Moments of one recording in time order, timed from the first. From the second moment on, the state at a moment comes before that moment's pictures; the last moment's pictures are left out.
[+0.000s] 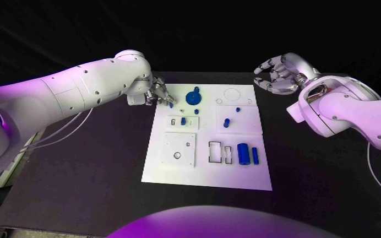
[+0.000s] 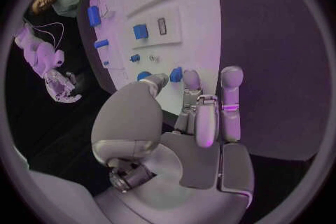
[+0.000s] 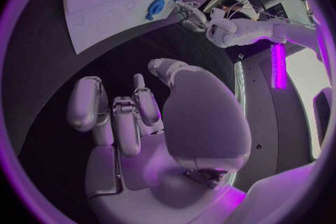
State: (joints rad) left arm 1.31 -0.59 -0.06 1.09 -1.00 0.34 -0.57; left_hand 1.10 -0.13 0.34 0.29 0.33 0.73 0.08 0.79 0.49 1.12 0.01 1.00 0.68 1.47 -0.05 1.54 1.31 0.14 1.15 0.06 1.01 1.05; right arm 1.33 -0.94 -0.15 1.65 -1.02 -0.58 -0.17; right_hand 1.33 -0.27 0.55 0.23 0.39 0.83 0.15 0.31 0.38 1.32 0.07 1.36 1.24 1.47 0.00 1.56 1.31 0.08 1.38 0.10 1.15 1.31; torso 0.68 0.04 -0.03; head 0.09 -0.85
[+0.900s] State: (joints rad) left arm 1.30 -0.59 -0.06 1.09 -0.97 0.31 -0.57; left_hand 1.22 -0.10 0.46 0.29 0.22 0.74 0.07 0.84 0.50 1.13 0.00 1.05 0.71 1.47 -0.05 1.54 1.31 0.14 1.15 0.06 1.01 1.07; right arm 1.33 -0.93 -0.15 1.64 -1.02 -0.58 -0.17; right_hand 1.33 -0.27 0.55 0.23 0.39 0.83 0.15 0.31 0.39 1.32 0.07 1.36 1.24 1.47 0.00 1.56 1.31 0.08 1.38 0.10 1.15 1.31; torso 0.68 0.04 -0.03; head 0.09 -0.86
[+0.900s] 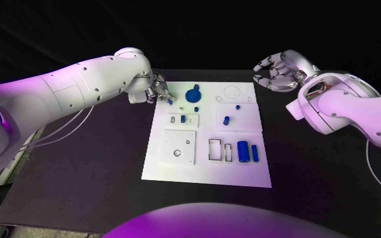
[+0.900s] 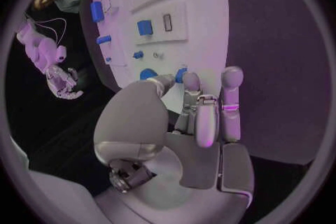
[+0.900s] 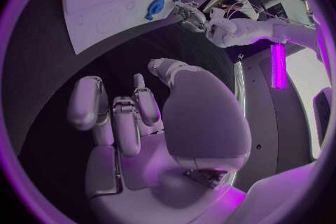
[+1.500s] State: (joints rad) left arm 1.30 -0.63 -0.05 1.14 -0.96 0.29 -0.56; left_hand 1.24 -0.15 0.74 0.26 0.08 0.71 0.07 0.97 0.51 1.16 -0.01 1.11 0.74 1.47 -0.06 1.54 1.31 0.14 1.16 0.06 1.01 1.11; right arm 1.33 -0.93 -0.15 1.64 -1.02 -0.58 -0.17; right_hand 1.33 -0.27 0.55 0.23 0.39 0.83 0.15 0.31 0.39 1.32 0.07 1.36 1.24 1.47 0.00 1.56 1.31 0.08 1.38 0.10 1.15 1.31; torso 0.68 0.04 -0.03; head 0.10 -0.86
